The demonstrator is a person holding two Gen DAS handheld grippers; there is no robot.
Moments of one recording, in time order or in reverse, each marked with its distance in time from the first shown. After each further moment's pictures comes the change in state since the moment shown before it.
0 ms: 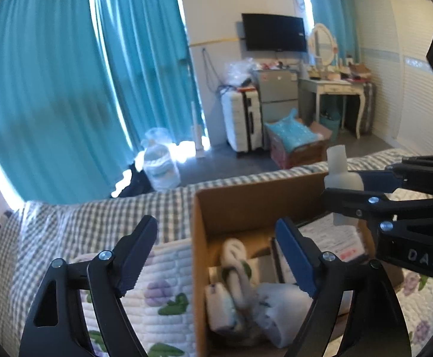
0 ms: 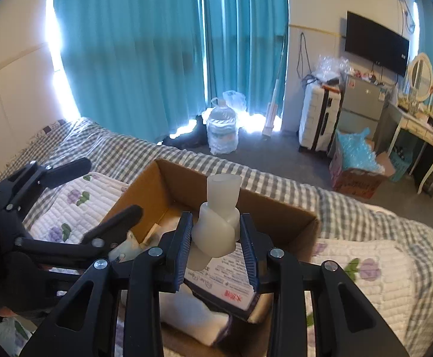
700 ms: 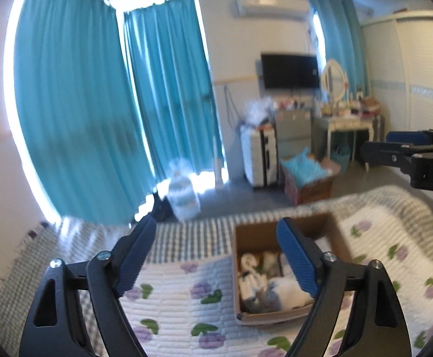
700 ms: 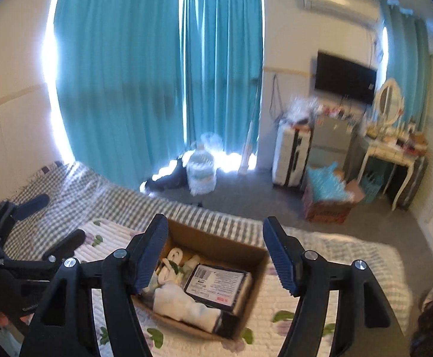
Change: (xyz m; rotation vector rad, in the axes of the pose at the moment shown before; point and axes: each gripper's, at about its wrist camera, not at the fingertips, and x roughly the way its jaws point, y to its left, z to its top) left arm -0.143 0.040 0.031 -0.045 -0.155 0.075; right arm -0.170 0.027 0.042 0.010 -0.209 -0.147
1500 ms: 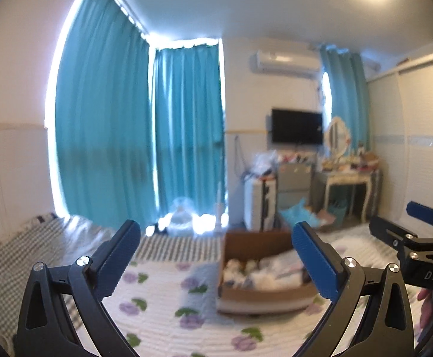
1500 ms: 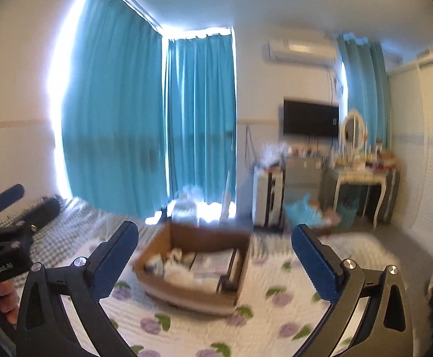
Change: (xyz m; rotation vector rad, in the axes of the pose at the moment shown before) left arm -0.109 -0.003 -0.080 -0.142 -0.269 0.024; right arm -0.110 0.033 -0.141 0.089 -0.276 -0.092
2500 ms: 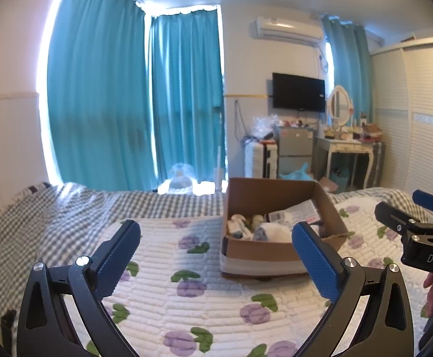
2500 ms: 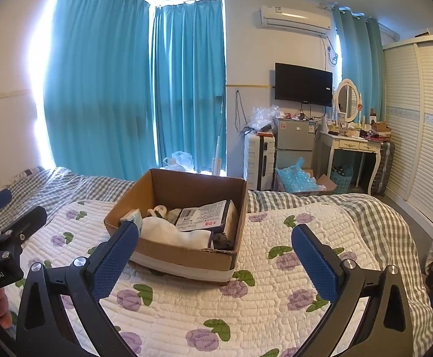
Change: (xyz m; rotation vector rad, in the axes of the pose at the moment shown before) left arm 0.045 0.004 -0.070 0.011 0.160 -0.004; right arm 0.055 -0.005 -0.061 0.005 0.130 -0.064
